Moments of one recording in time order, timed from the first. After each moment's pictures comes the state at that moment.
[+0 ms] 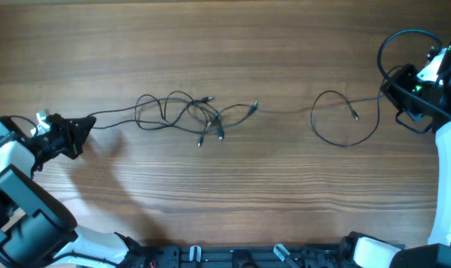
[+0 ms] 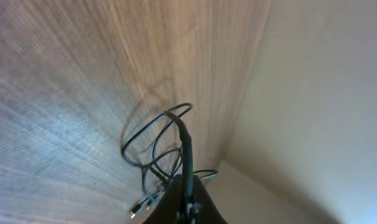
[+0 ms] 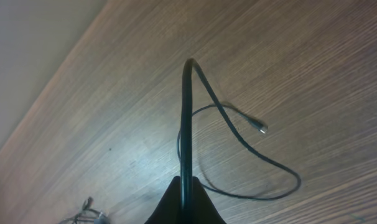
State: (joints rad) left arm 0.75 1.77 0.97 -0.53 1.02 -0.58; right arm -0.31 1.40 1.31 -0.88 -0.27 0.48
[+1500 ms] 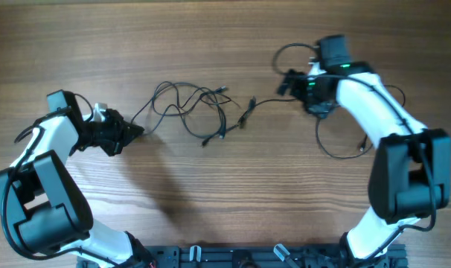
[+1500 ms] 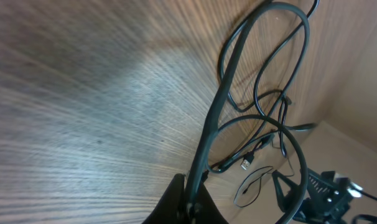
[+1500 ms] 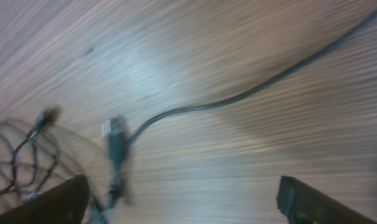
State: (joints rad) left arm 0.39 1.77 0.97 -0.69 0.75 -0.51; right arm 0.18 1.88 1.31 -0.68 -0.26 0.63
